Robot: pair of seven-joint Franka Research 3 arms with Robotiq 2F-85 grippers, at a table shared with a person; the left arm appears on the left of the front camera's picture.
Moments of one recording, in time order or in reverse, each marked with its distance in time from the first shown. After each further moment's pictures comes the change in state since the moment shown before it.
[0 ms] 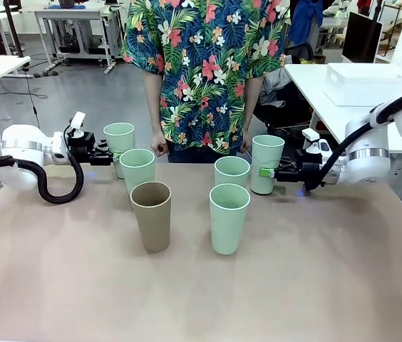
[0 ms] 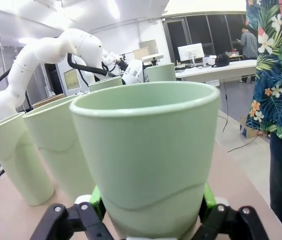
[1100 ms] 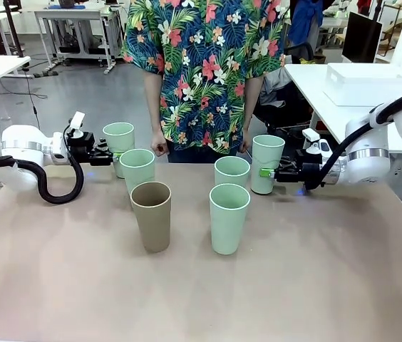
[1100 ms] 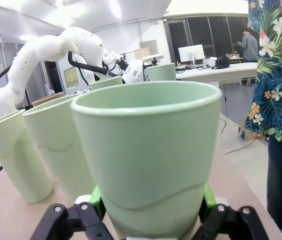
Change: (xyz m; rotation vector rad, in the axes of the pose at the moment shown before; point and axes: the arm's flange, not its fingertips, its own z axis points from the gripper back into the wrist) left arm 0.004 0.001 0.004 0.012 -0.005 -0.016; right arm 0.004 -0.001 0.002 0.000 -0.001 0.029
